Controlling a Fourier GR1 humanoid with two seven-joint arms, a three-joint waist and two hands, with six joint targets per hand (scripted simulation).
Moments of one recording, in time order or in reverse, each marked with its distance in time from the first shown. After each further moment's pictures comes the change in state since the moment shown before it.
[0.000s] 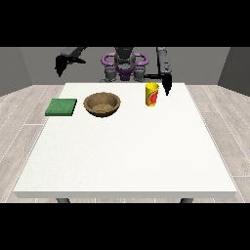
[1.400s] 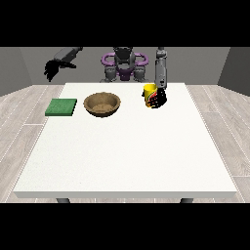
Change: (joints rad) left arm -0.201 0.041 0.044 0.507 -0.150 0.335 -0.437; right arm -0.108 -0.085 -0.066 0.149 -0.027 0.091 -0.095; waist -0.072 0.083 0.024
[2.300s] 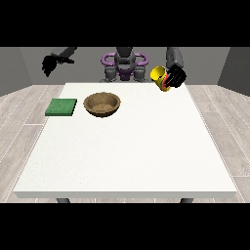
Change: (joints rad) left arm -0.237 0.248 -0.228 -0.048 -0.403 0.101 0.679; right arm 0.031 -0.039 -0.040 0.243 0.004 0.044 0.005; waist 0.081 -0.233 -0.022
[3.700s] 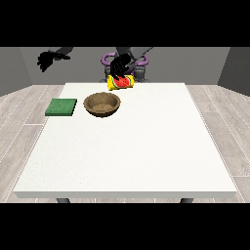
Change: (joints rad) left arm -0.374 -0.228 -0.668 0.142 -0.981 -0.216 0.688; right arm -0.061 -0.032 0.007 0.139 0.001 0.078 -0.028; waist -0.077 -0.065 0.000
